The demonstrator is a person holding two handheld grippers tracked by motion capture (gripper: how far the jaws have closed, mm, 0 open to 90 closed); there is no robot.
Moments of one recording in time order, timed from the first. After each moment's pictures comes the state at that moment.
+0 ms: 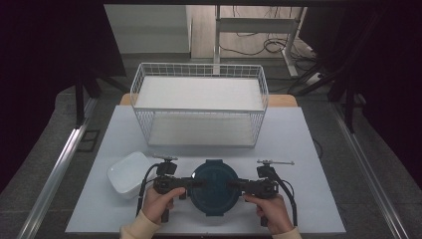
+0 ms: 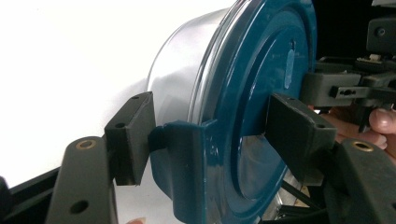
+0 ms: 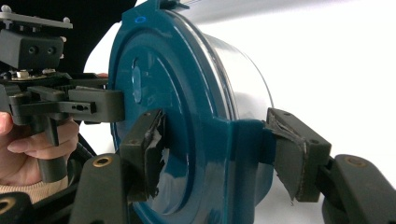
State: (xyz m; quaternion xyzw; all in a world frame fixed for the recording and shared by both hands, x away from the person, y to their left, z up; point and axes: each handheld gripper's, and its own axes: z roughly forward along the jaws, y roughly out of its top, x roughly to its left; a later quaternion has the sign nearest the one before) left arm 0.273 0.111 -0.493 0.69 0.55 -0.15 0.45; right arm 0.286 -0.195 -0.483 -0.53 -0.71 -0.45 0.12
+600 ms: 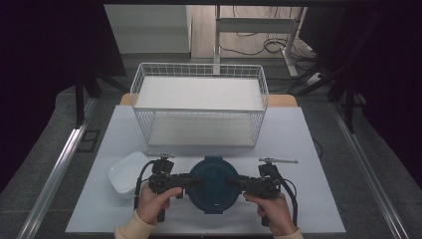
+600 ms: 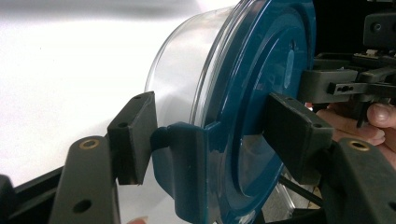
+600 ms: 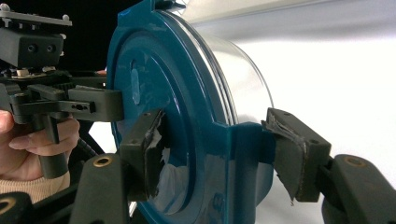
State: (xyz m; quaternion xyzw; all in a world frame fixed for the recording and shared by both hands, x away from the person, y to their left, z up) left arm 0.263 0.116 -0.464 0.70 0.52 -0.11 0.47; right arm 0.277 -0.192 -0.458 -0.51 -0.72 -0.47 0.09
